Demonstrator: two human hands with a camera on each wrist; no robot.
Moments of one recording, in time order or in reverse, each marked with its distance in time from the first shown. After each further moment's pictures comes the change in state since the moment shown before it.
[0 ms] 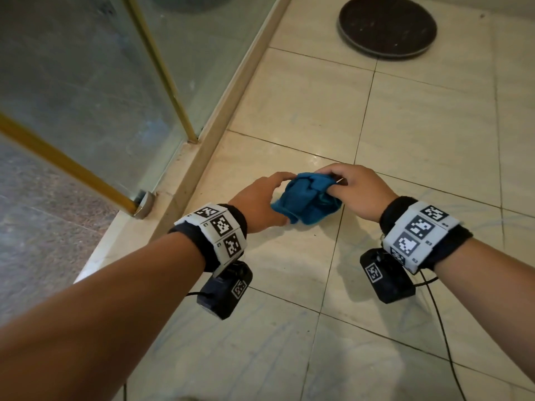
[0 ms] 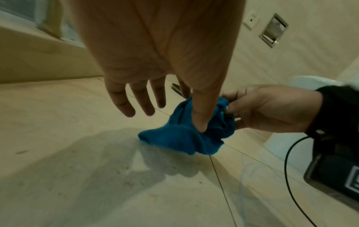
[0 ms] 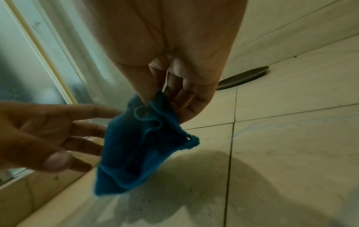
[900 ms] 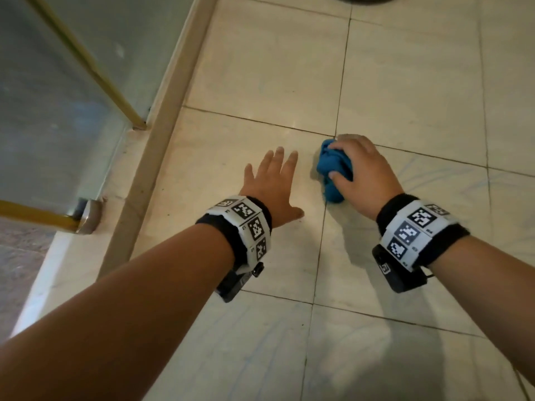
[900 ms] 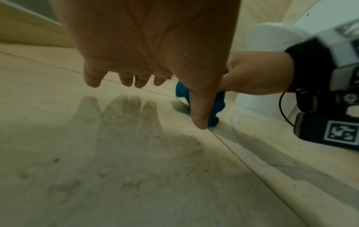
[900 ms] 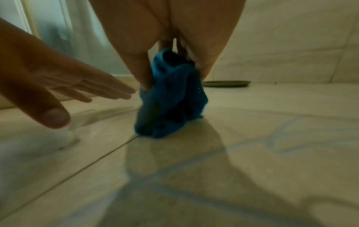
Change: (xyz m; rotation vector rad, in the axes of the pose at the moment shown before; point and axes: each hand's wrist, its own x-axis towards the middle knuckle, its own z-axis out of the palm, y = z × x) left_hand 0.057 0.009 0.051 0.629 -0.130 -0.007; right_hand -0.005 0.055 0.004 -0.316 0.257 0.044
